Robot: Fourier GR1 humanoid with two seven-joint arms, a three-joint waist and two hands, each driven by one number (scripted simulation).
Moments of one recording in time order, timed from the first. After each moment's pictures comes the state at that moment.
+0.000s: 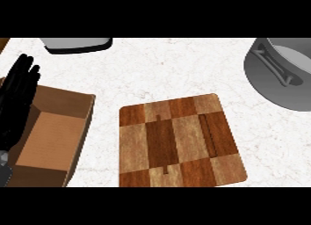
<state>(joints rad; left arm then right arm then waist) -0.17 0.58 -0.16 -1.81 0.39 0.41 0.28 -0.23 -0.78 -0.09 -1.40 0.58 0.12 0.48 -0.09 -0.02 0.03</state>
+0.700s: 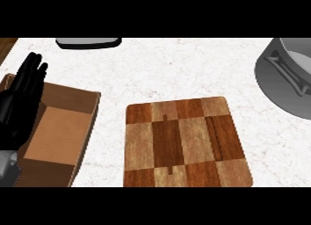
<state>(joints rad) -0.19 0.54 -0.19 -1.81 0.36 0.40 0.25 -0.23 -0.97 -0.42 -1.55 0.35 0.15 0.22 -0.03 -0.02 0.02</state>
